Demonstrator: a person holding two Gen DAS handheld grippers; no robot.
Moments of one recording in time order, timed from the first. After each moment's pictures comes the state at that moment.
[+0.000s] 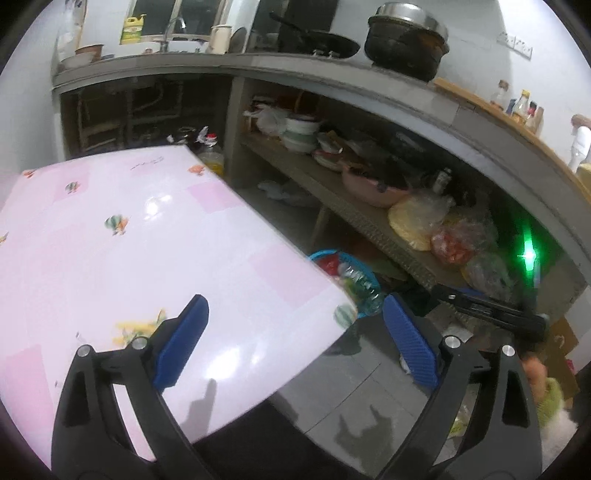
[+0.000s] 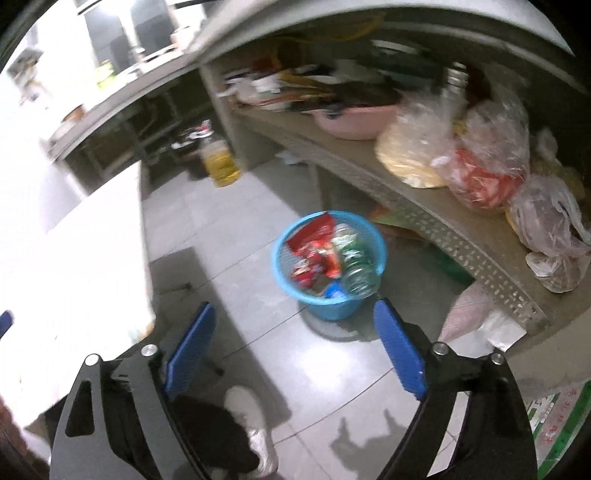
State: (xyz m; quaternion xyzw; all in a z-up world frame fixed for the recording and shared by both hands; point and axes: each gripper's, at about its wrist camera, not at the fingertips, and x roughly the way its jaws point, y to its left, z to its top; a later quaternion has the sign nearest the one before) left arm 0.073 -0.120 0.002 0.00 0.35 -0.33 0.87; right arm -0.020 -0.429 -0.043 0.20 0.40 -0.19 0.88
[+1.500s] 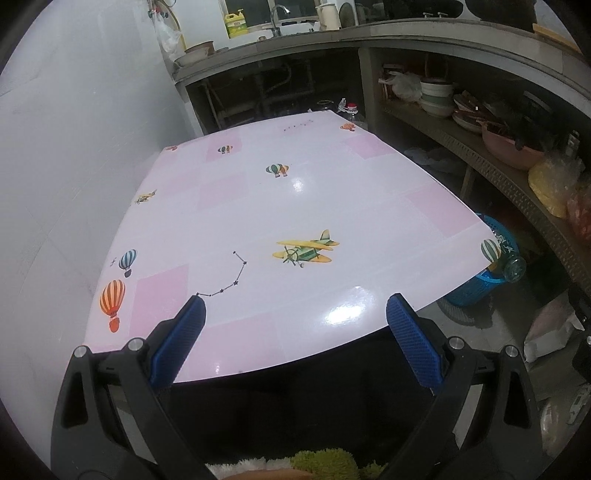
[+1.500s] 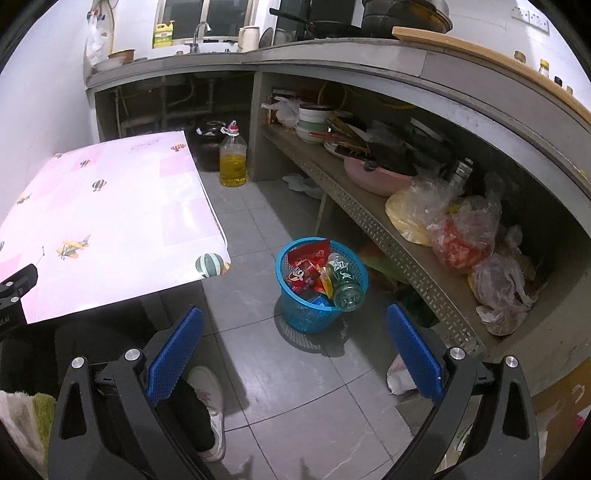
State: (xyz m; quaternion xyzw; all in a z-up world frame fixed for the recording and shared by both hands) left arm 0.033 -0.081 -0.014 0.12 0.39 -0.04 0.91; right arm -0.051 -0.296 -0.001 0.01 0.38 -0.22 0.90
